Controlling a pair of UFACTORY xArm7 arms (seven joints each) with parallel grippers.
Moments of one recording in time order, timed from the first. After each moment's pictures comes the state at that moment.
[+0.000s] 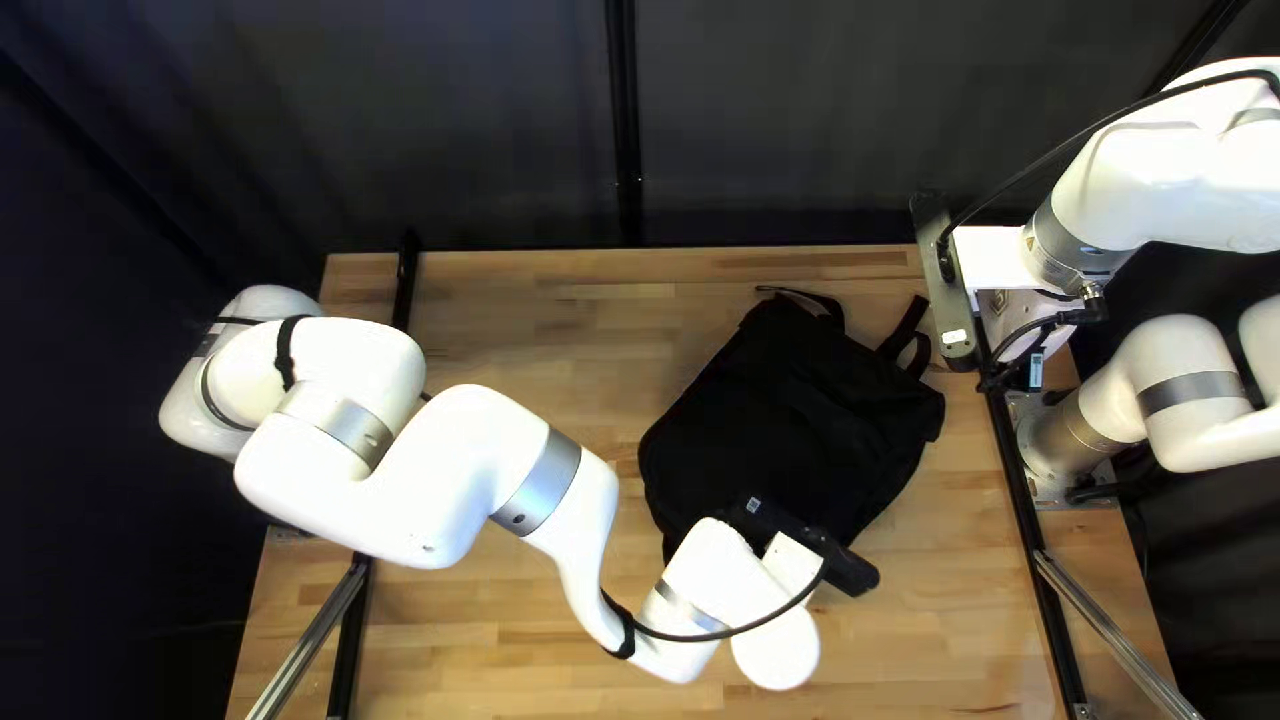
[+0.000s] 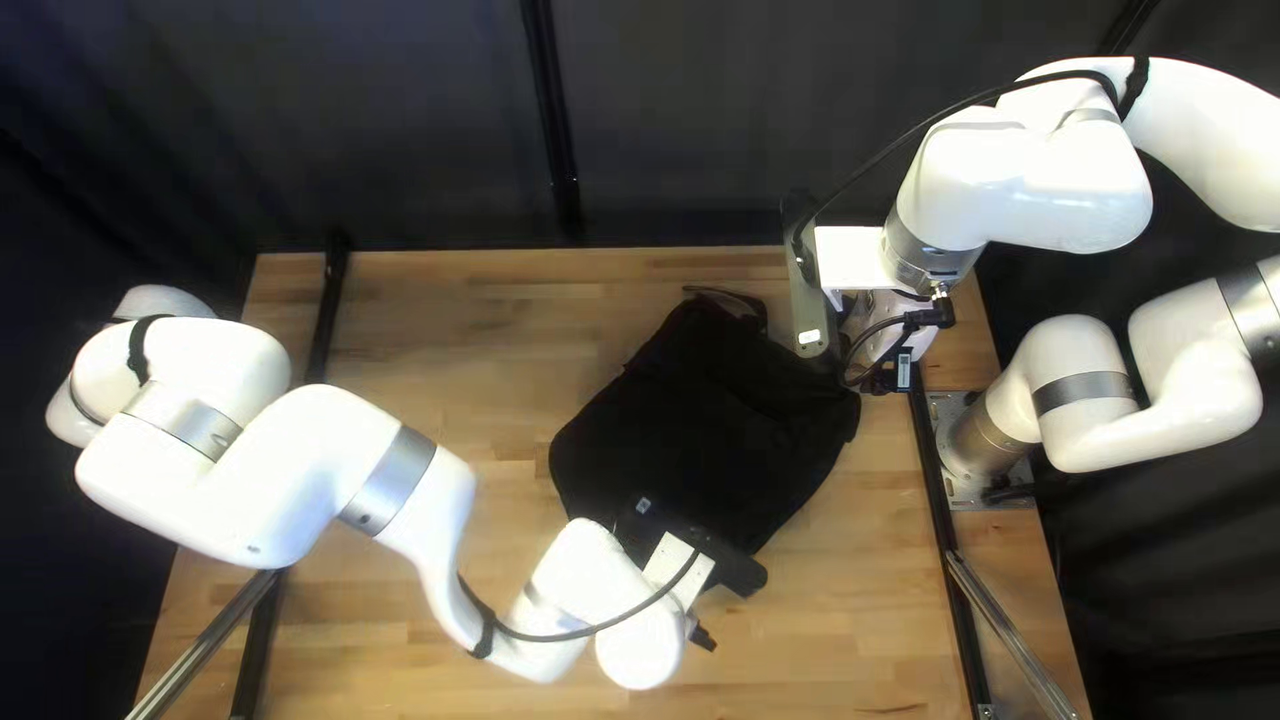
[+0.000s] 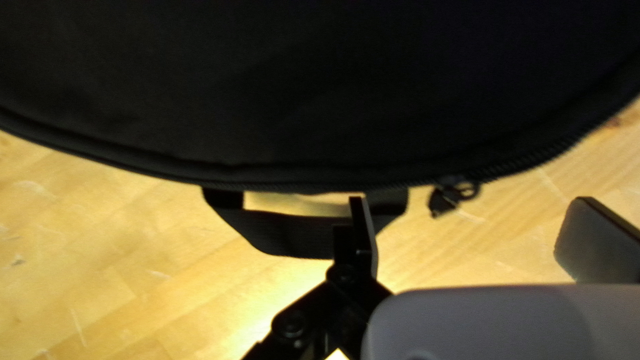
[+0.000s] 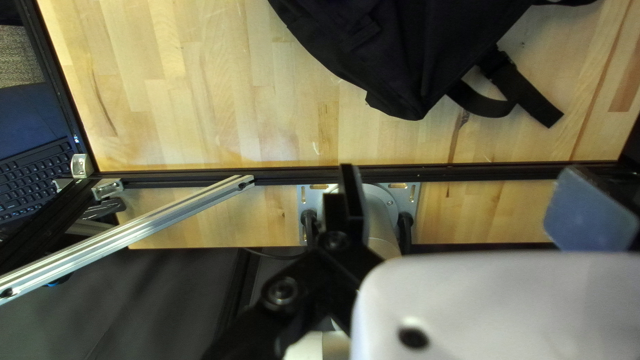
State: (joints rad) left arm -0.34 0.79 -0.15 1.75 0.43 1.04 -1.61; right arm 0.00 -0.78 0.00 0.78 0.00 1.57 0.00
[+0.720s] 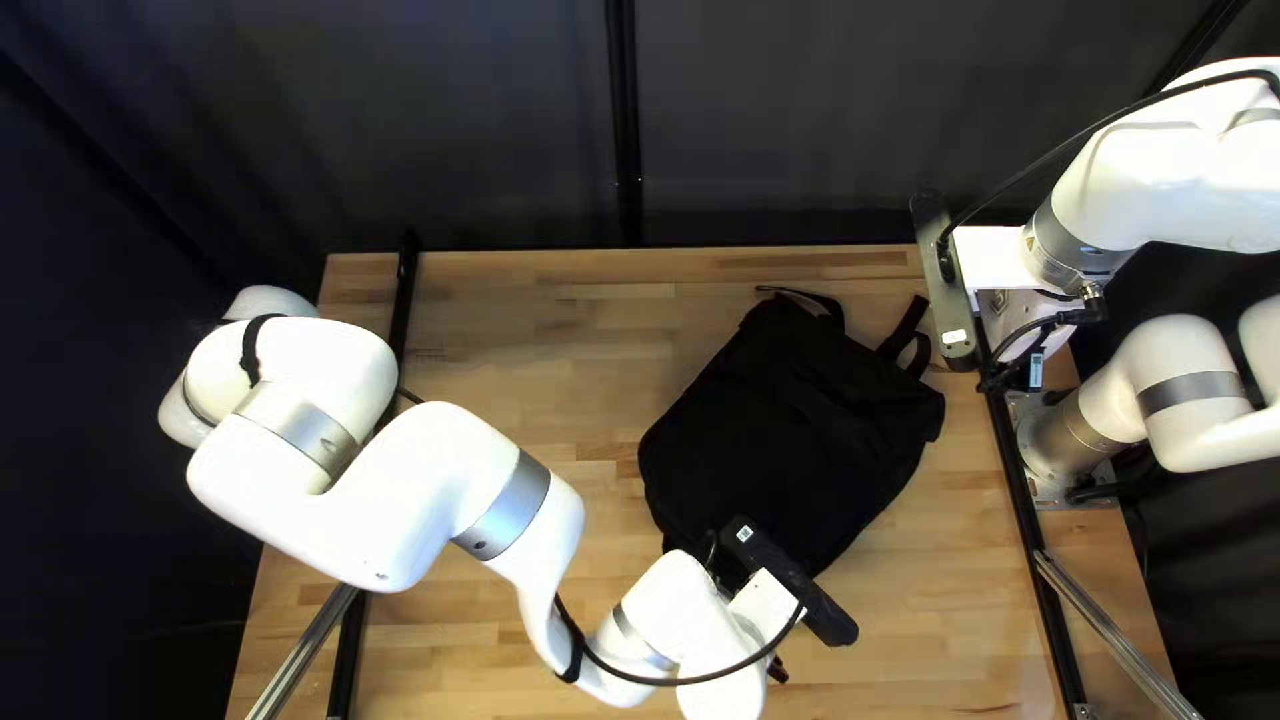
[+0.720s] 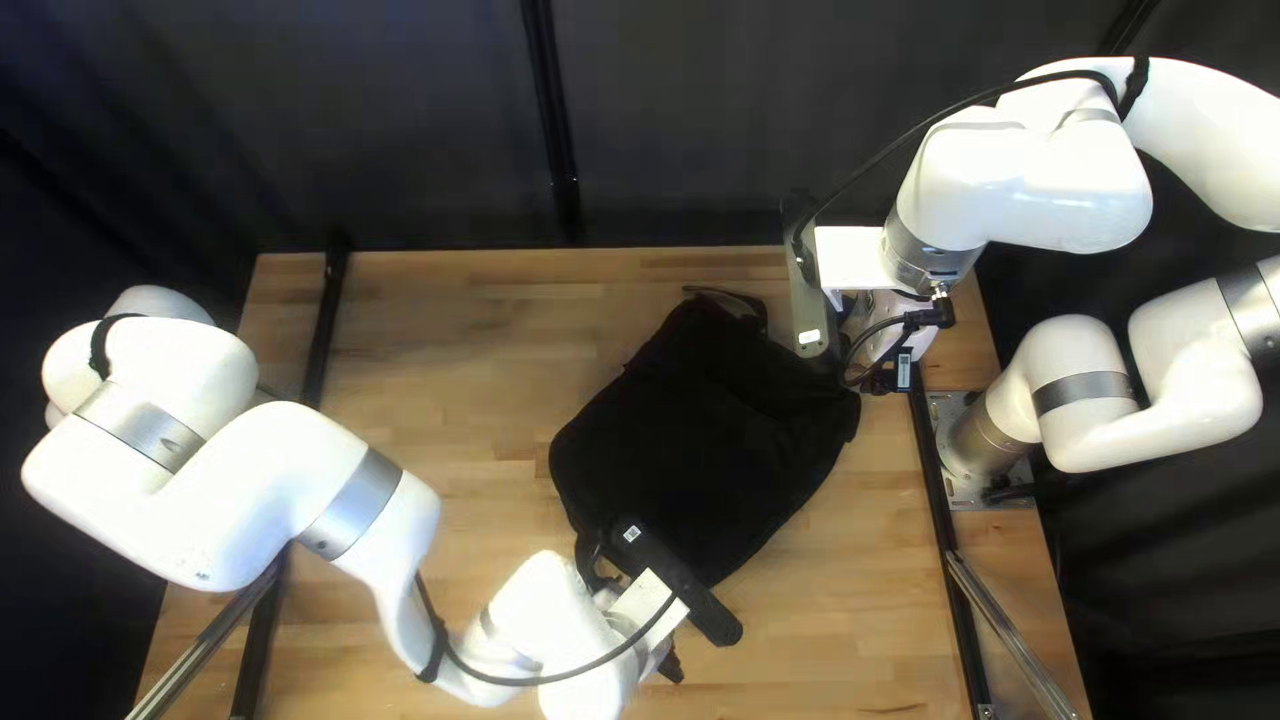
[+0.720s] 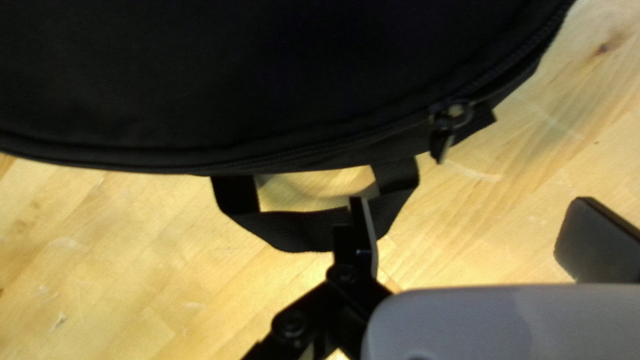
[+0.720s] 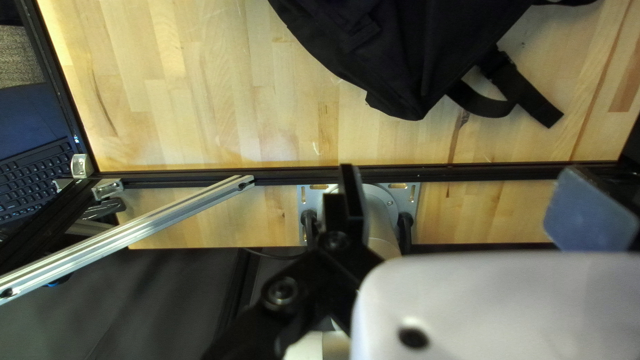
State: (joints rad) left arm -0.39 0.68 -0.14 1.57 0.58 1.00 -1.58; right arm 0.00 -0.79 0.00 0.78 0.00 1.57 0.00
